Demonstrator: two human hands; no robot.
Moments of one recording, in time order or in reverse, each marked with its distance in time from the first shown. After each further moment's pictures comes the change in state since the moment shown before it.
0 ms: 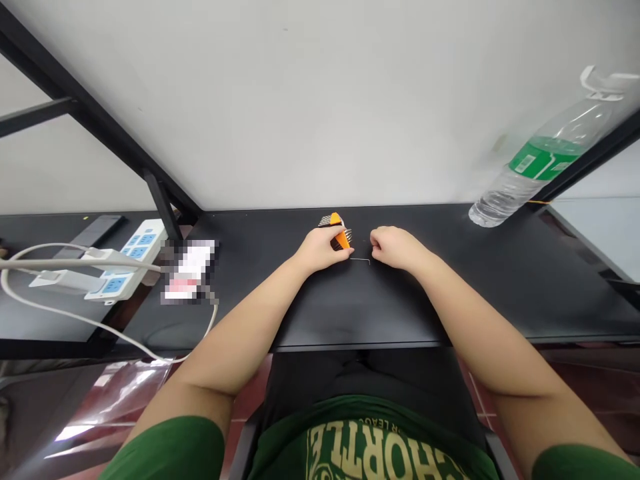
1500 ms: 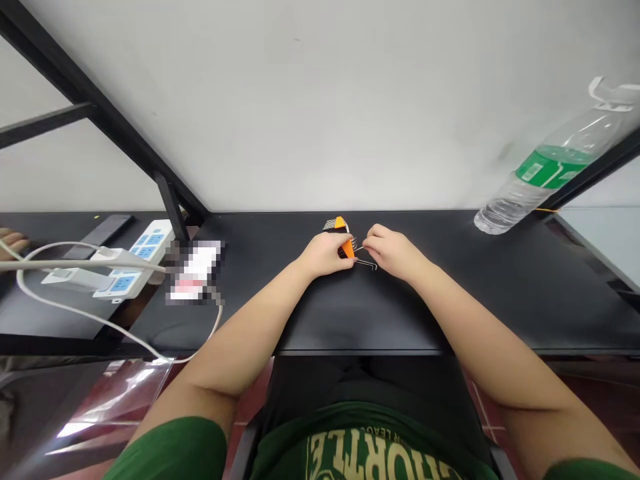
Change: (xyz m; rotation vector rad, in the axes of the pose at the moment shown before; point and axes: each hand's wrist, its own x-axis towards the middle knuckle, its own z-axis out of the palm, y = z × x) left_hand -0.001 0.002 -0.004 0.127 -0.073 0.099; right_hand -0.002 -0.011 0.005 0.125 0.244 -0.285
